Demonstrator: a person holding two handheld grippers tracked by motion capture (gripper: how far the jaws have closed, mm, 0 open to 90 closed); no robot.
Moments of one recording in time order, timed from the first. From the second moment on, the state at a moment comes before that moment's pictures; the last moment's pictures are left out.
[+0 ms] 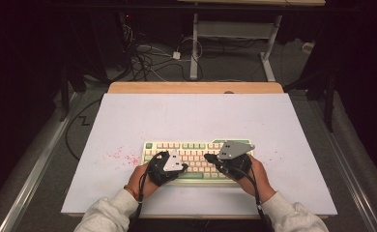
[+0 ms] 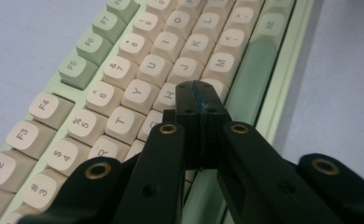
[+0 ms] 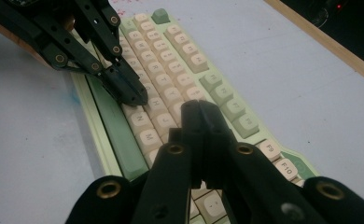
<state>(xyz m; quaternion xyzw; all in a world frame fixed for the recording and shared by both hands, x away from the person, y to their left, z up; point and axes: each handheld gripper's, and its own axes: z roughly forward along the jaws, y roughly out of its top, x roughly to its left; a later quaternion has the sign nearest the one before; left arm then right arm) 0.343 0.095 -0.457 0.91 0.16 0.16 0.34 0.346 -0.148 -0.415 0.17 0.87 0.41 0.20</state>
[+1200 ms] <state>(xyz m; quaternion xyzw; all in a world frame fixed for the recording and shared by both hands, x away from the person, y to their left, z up) 0.335 0.153 -0.424 0.86 0.21 0.22 0.41 0.345 -0.152 -0.409 0.18 0.87 0.42 0.21</state>
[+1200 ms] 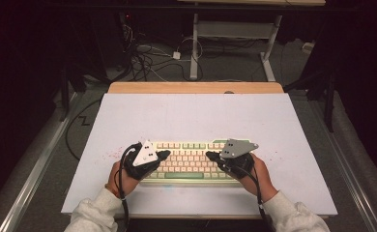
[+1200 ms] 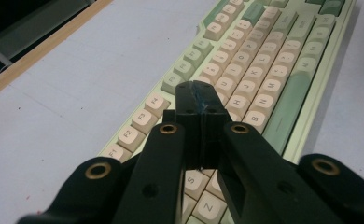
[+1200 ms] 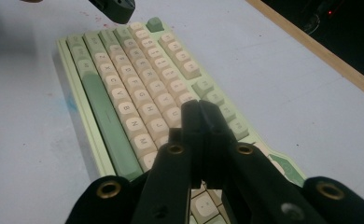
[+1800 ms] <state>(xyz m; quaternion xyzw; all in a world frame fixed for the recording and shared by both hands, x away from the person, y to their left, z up) 0.329 0.180 -0.425 0.85 0.24 0.23 0.41 0.346 -0.154 -0.409 0.18 0.86 0.42 0.21</state>
